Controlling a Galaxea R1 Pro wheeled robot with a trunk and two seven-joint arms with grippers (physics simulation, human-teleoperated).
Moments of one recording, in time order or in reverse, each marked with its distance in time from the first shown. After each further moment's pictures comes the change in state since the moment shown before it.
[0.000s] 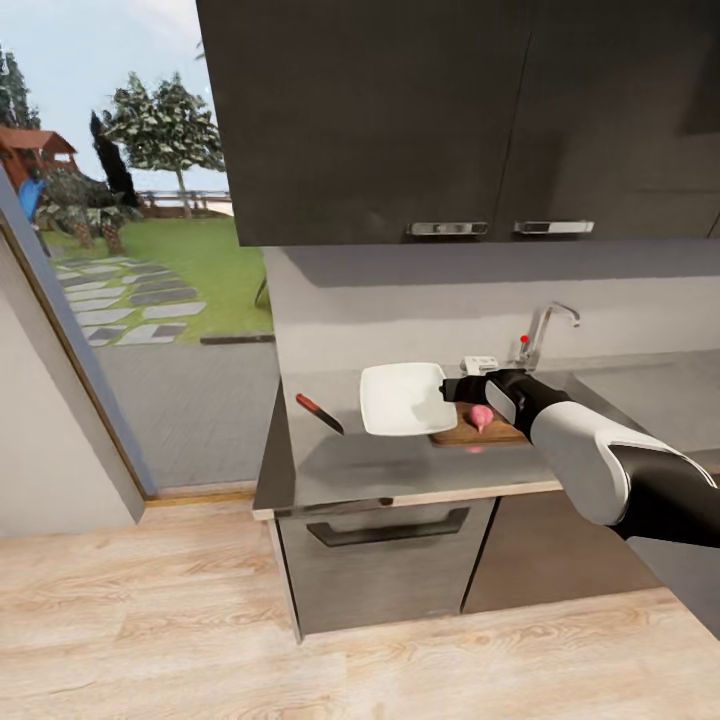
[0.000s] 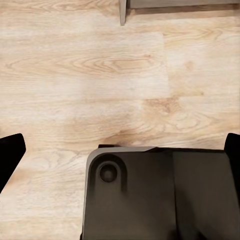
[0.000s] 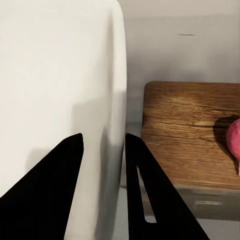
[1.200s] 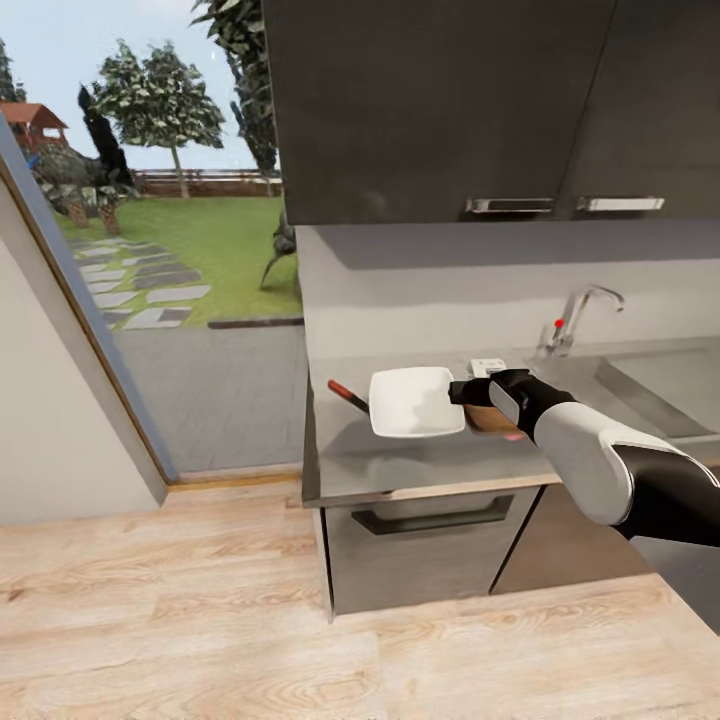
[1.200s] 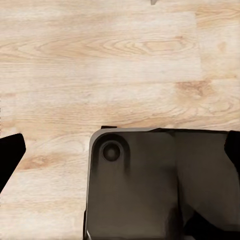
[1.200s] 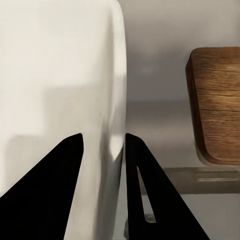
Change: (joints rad) left arm 0.000 -0.002 0.002 0.019 0.002 0.000 0.000; right arm 0.000 -0.011 -0.004 0.004 -0.001 0.034 -0.065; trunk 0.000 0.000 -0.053
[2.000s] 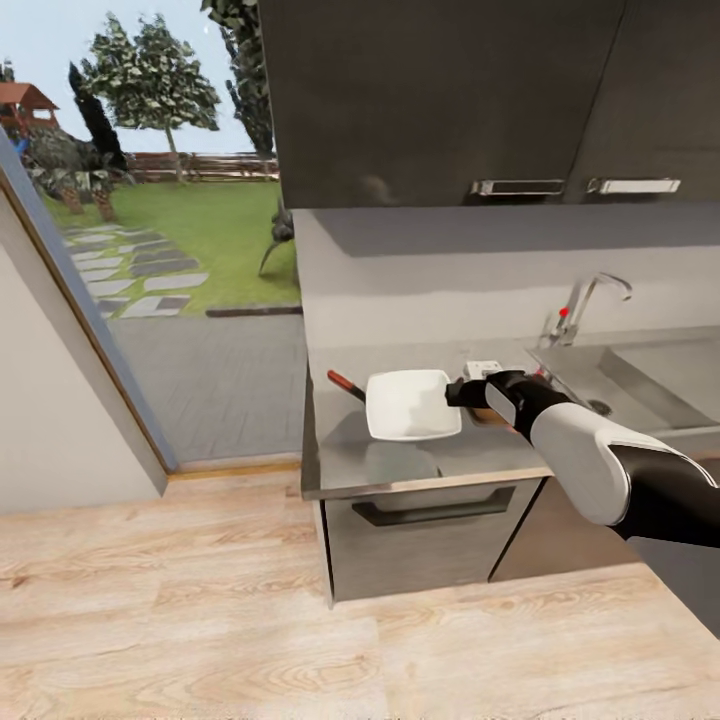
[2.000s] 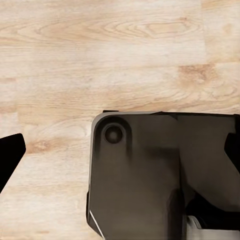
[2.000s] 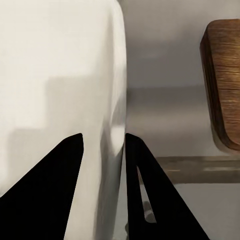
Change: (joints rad) left arm 0.000 -0.003 0.000 0.023 0.000 0.000 -0.001; right arm 0.000 0.010 0.004 0.013 -0.002 0.002 0.001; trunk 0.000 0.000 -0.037
